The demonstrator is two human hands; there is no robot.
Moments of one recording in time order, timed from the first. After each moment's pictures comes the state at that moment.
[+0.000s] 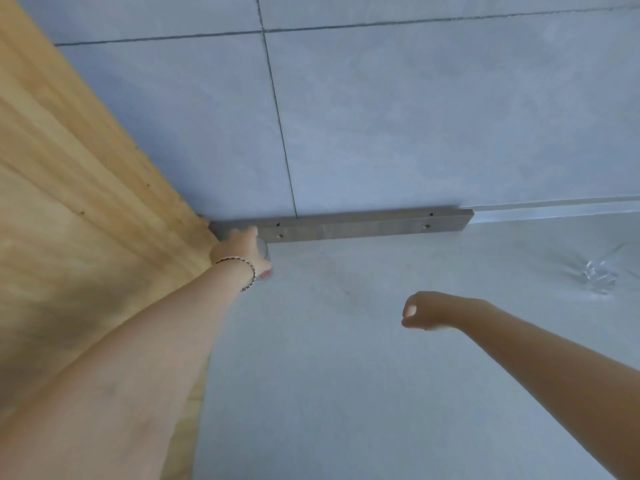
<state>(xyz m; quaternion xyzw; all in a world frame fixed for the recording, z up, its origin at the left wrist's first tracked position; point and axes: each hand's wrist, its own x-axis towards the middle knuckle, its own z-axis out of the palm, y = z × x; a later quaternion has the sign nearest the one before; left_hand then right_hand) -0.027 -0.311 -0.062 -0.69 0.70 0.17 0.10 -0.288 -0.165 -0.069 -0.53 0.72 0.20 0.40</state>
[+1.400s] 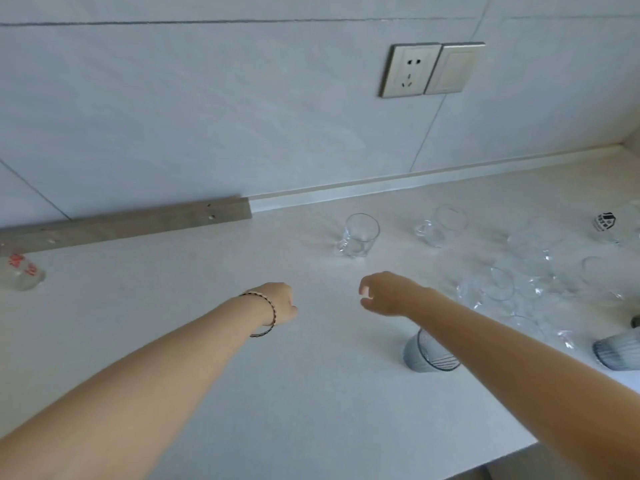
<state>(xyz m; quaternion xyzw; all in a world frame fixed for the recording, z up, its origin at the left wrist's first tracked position) -0.419 -0.067 -0.083 -0.42 0.83 0.27 0.26 -0.605 0.034 -0.043 -0.55 0.77 0.13 0.31</state>
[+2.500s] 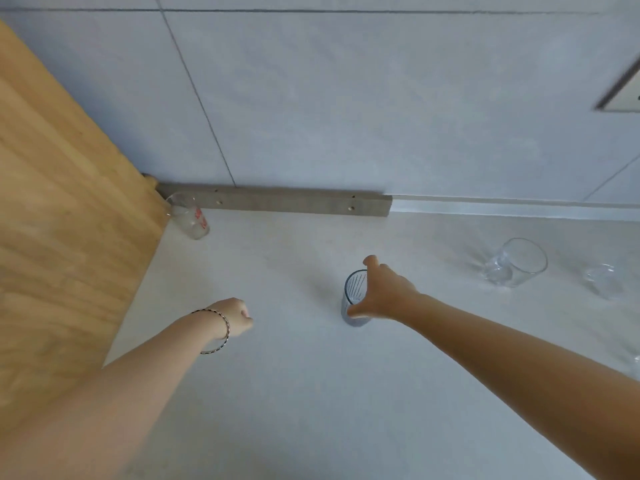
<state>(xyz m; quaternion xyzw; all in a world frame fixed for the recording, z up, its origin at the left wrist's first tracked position) -0.122 -0.121 -0.109 -0.64 0.65 0.33 0.25 -0.390 -0.074 -0.044 -0.60 0.73 0.04 0.32</state>
